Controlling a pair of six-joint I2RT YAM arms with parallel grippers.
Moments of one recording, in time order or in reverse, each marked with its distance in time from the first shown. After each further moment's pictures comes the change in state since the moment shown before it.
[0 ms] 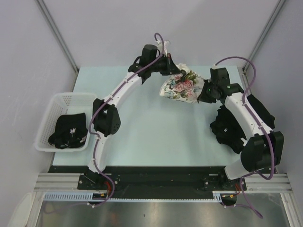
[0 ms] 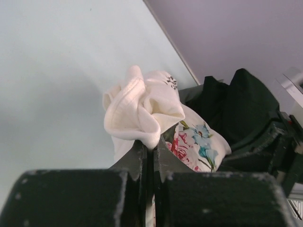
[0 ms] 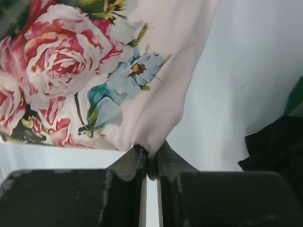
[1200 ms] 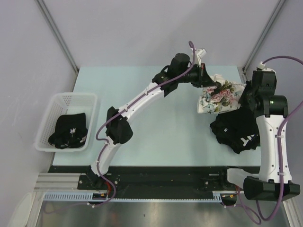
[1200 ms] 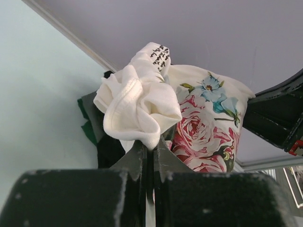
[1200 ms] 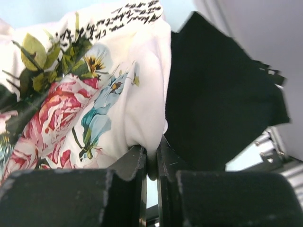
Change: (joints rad) left arm -0.291 0.023 0.167 0.030 -0.054 -0.063; right arm -0.281 -0.333 0.182 -0.390 0.296 -0.198
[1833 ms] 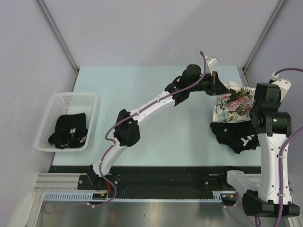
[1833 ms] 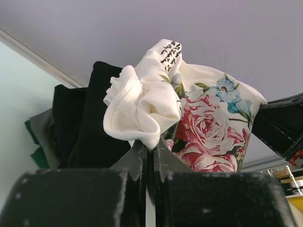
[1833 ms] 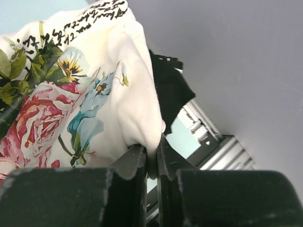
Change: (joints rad) left arm -0.097 0.095 0.000 0.236 -0.006 -0.117; right arm -0.014 -0.182 -0.113 -0.013 0.361 -0.031
